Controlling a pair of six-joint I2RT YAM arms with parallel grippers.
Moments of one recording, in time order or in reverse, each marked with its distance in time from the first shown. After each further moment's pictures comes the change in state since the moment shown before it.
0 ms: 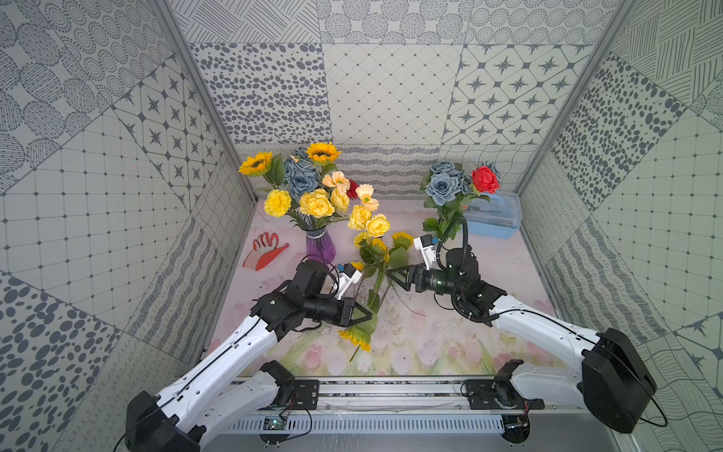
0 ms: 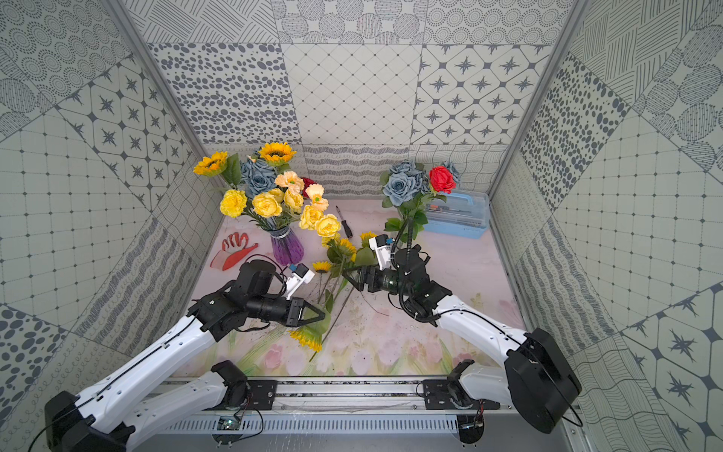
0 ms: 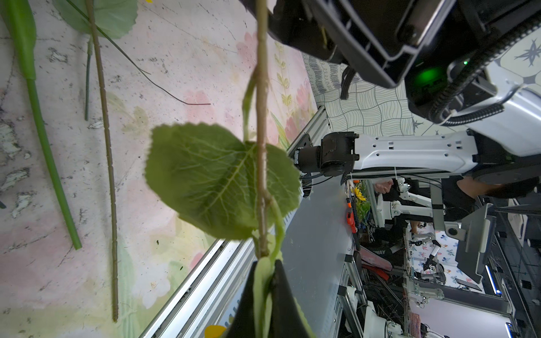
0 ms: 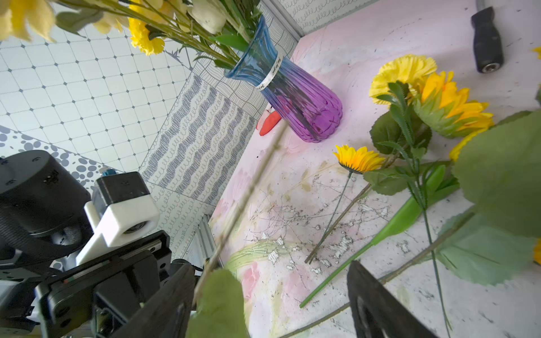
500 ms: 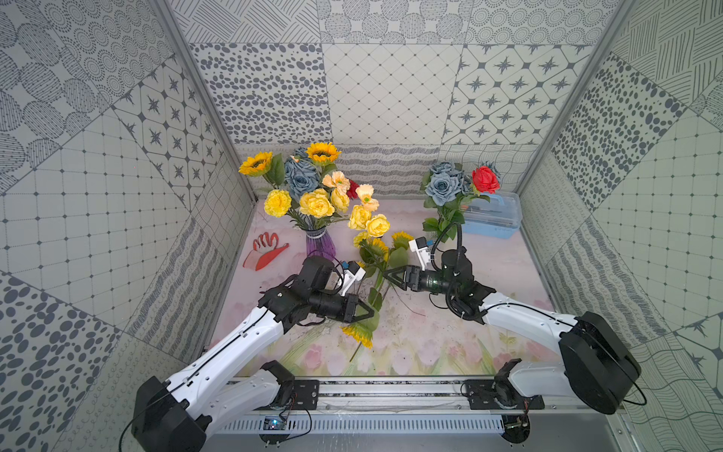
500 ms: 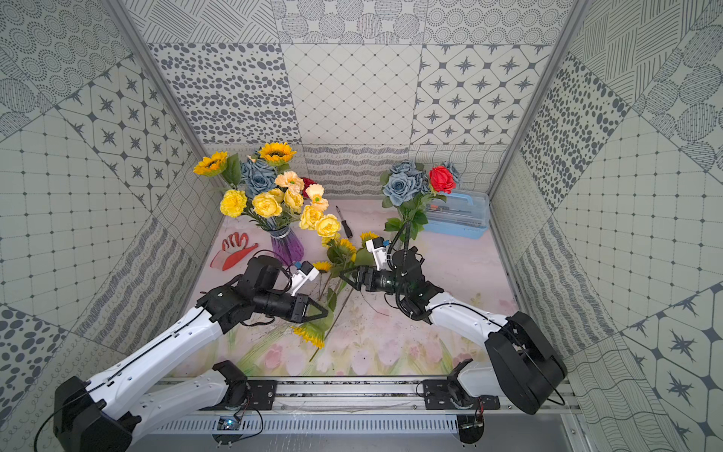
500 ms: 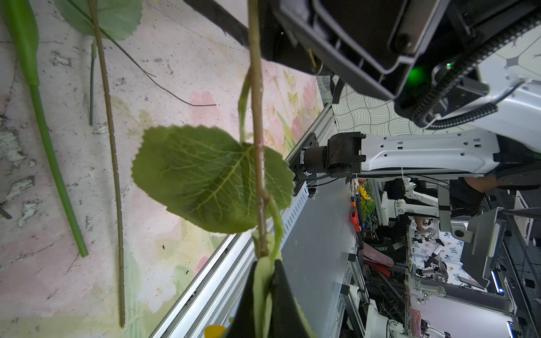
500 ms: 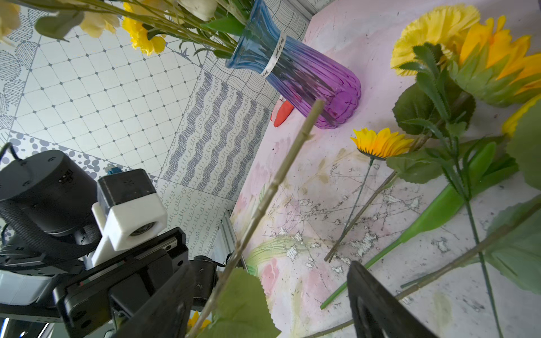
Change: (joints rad) left arm 0.000 0.061 0.026 0.000 0.000 0.027; right arm -0.005 0.163 -0.019 0.211 -0.111 0.144
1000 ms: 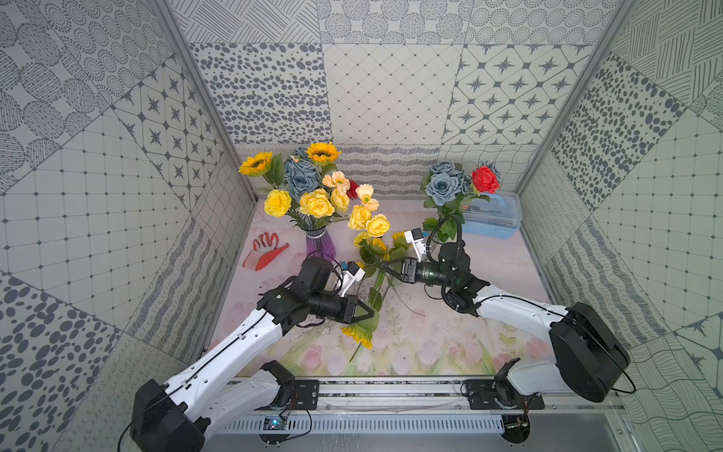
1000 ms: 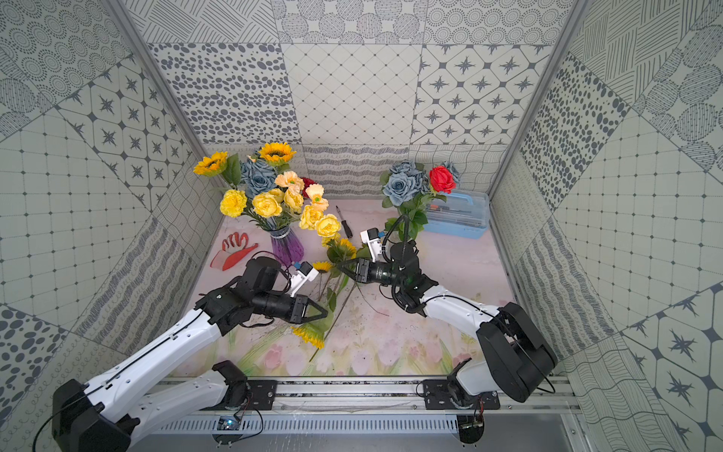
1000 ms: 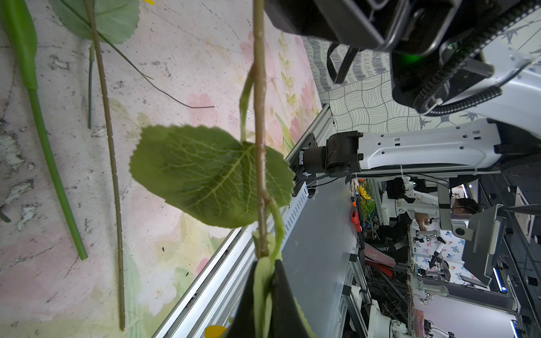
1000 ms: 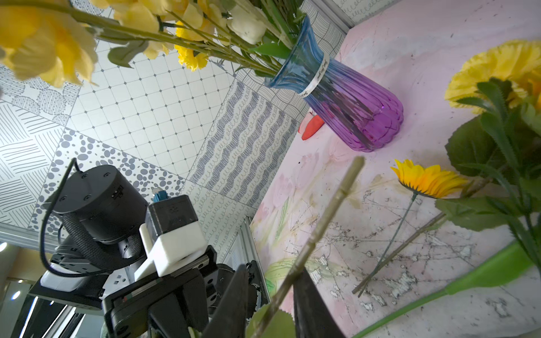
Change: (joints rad) left arm 0.000 -0.014 -0.016 0.018 0.002 0.000; right arm 0.000 0.061 0.076 0.108 -0.071 0.030
